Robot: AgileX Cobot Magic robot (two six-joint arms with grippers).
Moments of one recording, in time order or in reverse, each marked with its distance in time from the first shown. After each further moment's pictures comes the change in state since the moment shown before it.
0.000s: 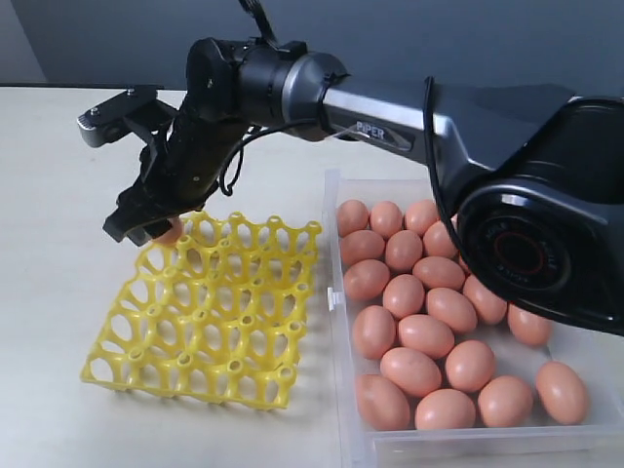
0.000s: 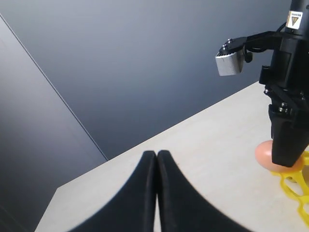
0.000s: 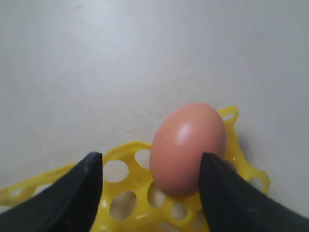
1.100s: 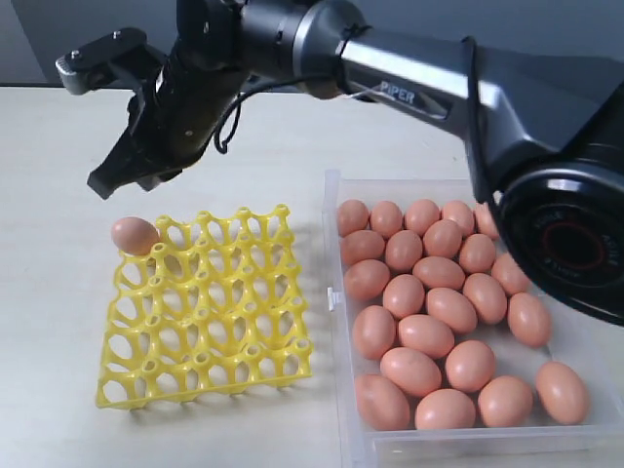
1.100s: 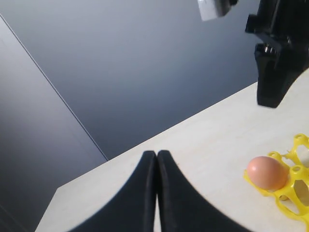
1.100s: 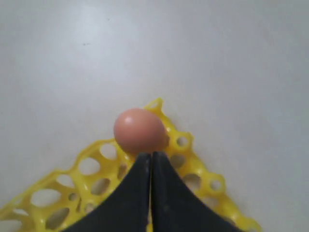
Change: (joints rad) left arm 0.000 0.000 0.000 0.002 0.000 0.000; right arm 0.002 -0.099 -0.055 -0.114 0.082 0.113
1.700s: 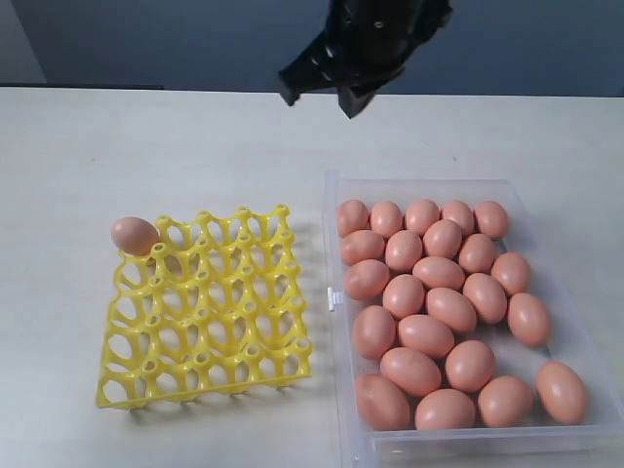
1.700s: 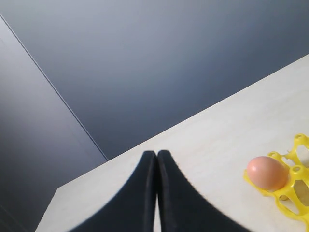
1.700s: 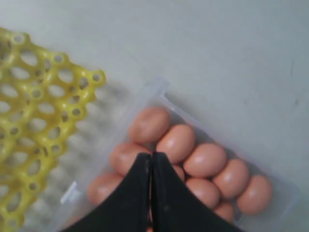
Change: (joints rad) left arm 0.000 0.000 0.000 0.000 0.000 0.000; right arm -0.191 -0.385 0.294 -0.381 0.281 0.319
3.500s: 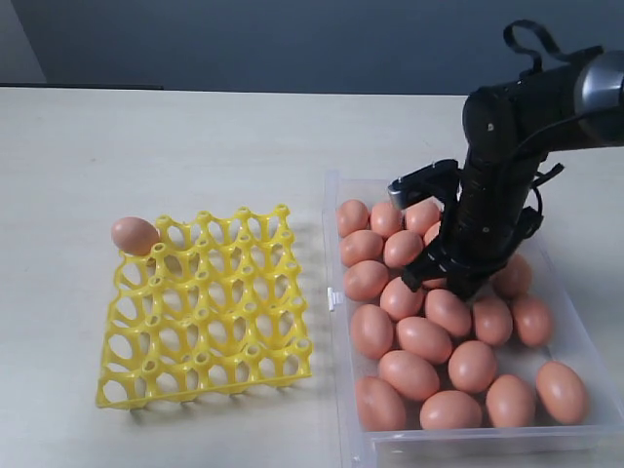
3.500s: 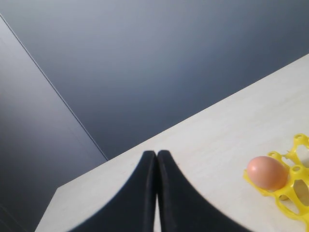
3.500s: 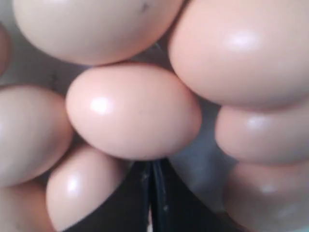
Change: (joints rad) left arm 0.000 0.000 0.000 0.000 0.000 0.000; right arm -0.223 0.011 0.691 0.119 -0.302 -0.132
